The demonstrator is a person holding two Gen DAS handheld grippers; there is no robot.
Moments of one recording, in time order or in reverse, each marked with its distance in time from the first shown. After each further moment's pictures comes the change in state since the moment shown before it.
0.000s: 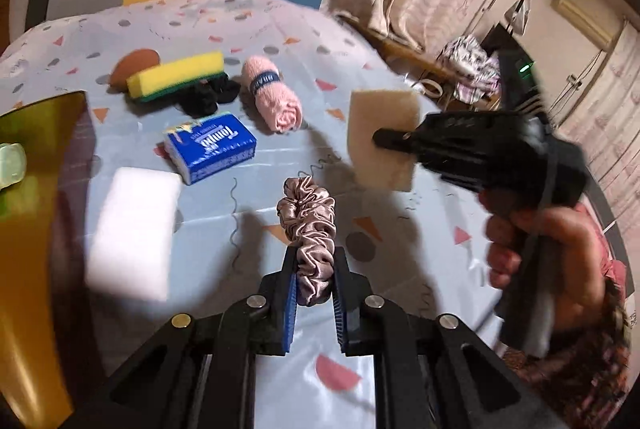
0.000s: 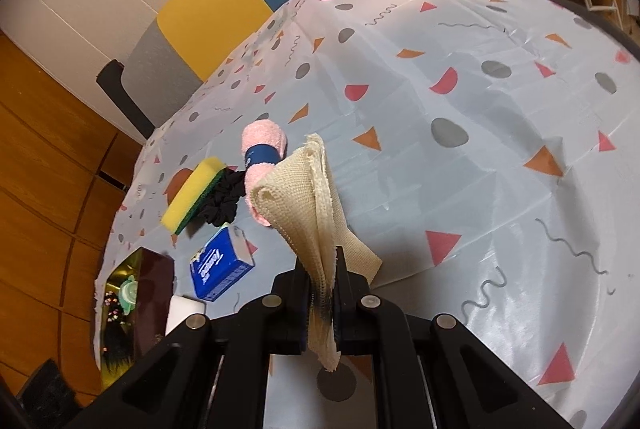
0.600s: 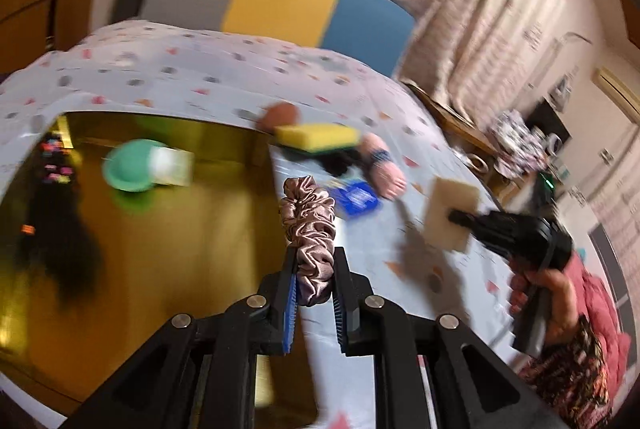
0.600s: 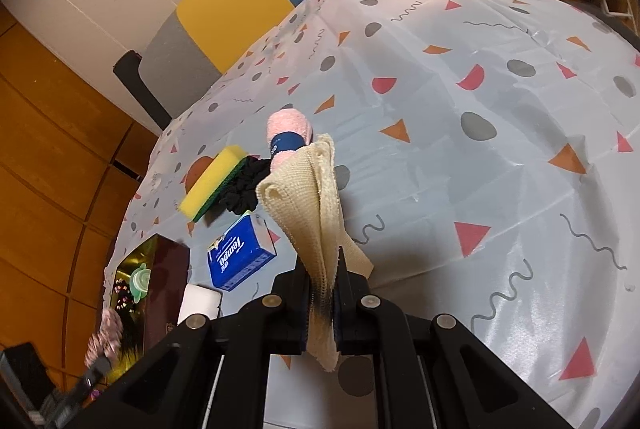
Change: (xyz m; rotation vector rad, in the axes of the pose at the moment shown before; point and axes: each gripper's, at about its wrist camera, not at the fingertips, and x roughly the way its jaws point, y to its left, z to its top) left arm -0.102 0.110 -0.001 -0.199 -0.185 0.153; right arm 0.002 0.013 -0.008 -0.047 0.004 0.047
